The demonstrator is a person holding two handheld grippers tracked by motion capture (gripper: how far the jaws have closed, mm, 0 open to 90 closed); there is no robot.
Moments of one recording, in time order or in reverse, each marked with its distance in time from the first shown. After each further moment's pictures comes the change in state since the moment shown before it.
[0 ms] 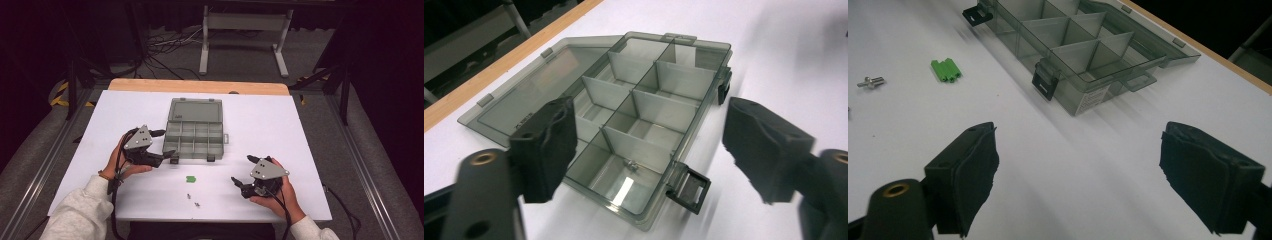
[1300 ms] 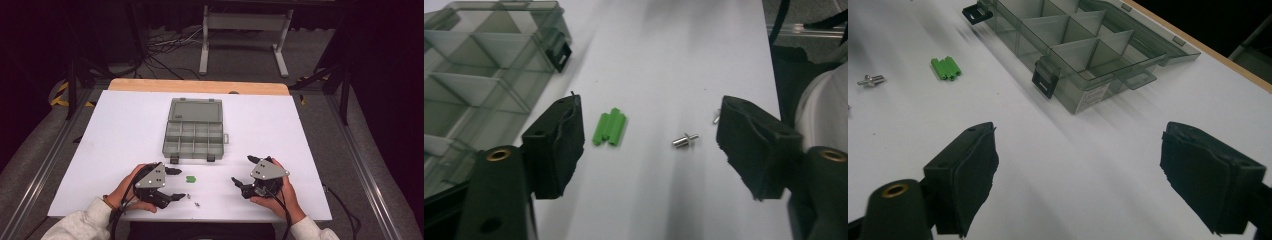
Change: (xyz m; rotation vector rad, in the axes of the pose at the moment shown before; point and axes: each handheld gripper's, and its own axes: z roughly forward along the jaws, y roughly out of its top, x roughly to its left) left arm -0.086 -0.017 0.007 0.105 -0.276 0.136; right arm 0.000 -0.001 -0.001 0.004 -0.003 0.002
